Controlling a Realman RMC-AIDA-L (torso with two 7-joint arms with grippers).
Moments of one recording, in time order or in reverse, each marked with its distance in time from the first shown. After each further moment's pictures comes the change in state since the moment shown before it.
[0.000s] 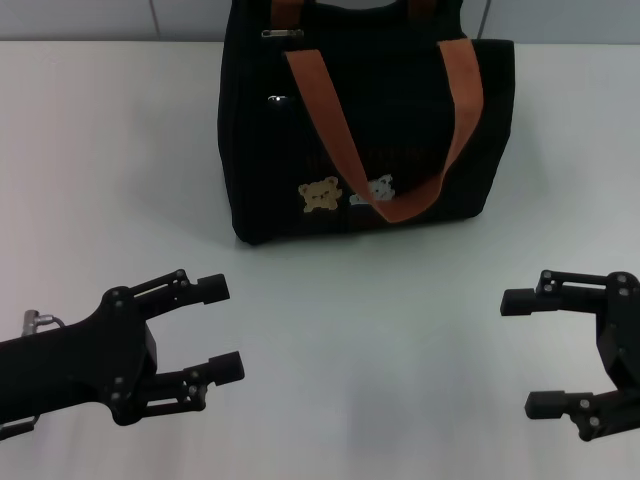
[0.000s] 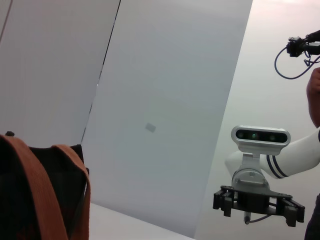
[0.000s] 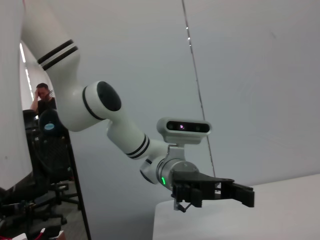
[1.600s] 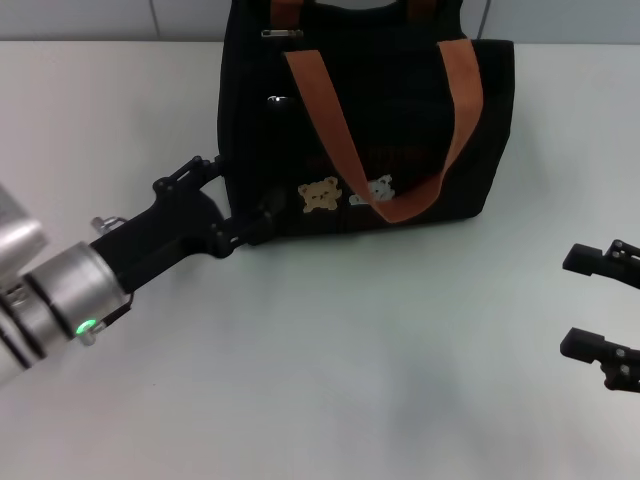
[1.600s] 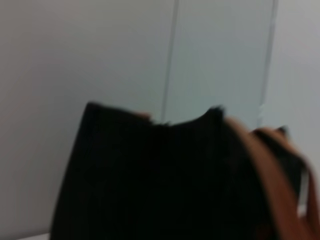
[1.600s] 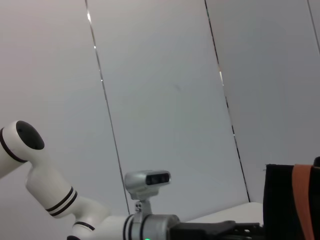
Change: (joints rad) left arm -0.113 -0.067 -0.096 -0.233 -0.282 -0.634 0.244; right arm -0.138 0.039 0.243 0.005 0.008 0.019 -0.023
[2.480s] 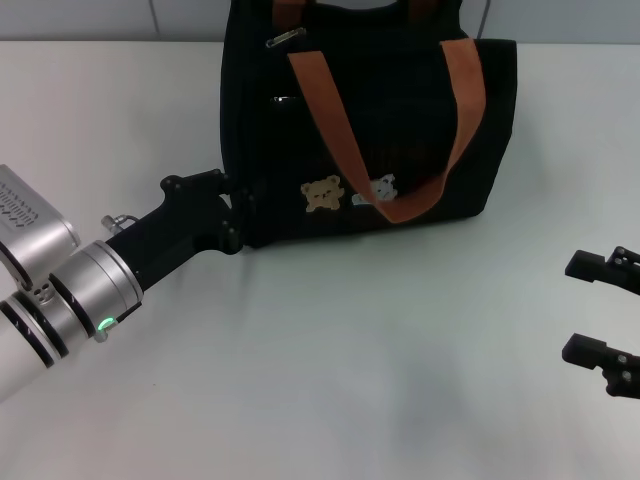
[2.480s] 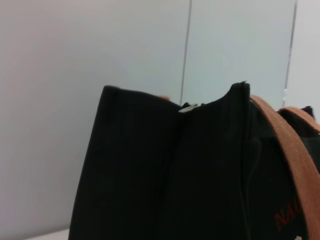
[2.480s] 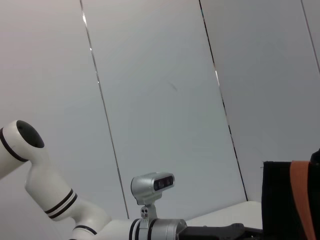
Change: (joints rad) left arm -0.006 0.001 -0.065 -0.077 0.005 -0.086 0.136; right arm -0.014 0.003 0.002 0.000 0.000 -0.001 -0.001
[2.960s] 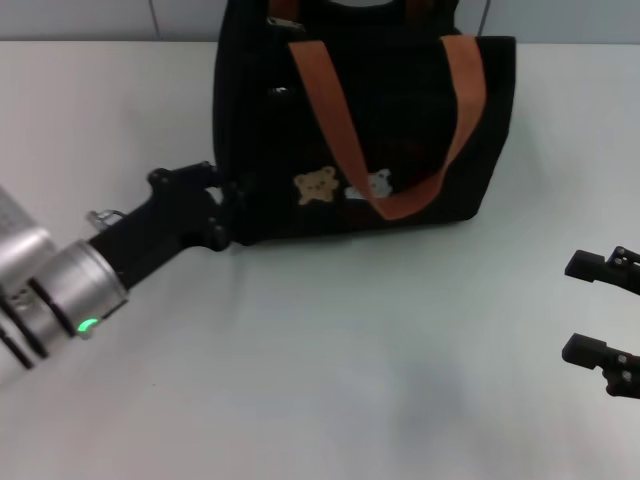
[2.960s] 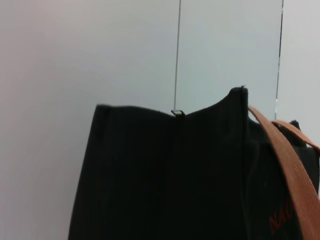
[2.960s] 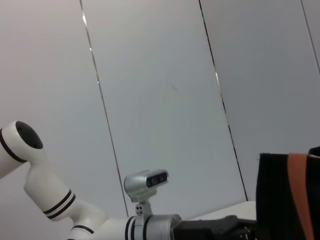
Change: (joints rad) left arm 0.018 0.006 -0.003 0.037 0.001 0.087 0.006; right arm 0.000 0.000 0.000 0.000 0.000 0.000 0.000
